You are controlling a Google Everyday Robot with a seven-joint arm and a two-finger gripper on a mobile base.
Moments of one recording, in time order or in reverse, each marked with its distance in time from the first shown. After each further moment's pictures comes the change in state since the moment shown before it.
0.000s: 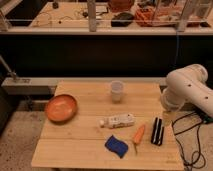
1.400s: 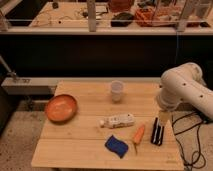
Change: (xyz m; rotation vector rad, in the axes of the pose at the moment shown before) arm -0.033 -0.003 -0.004 -0.007 0.000 -0.051
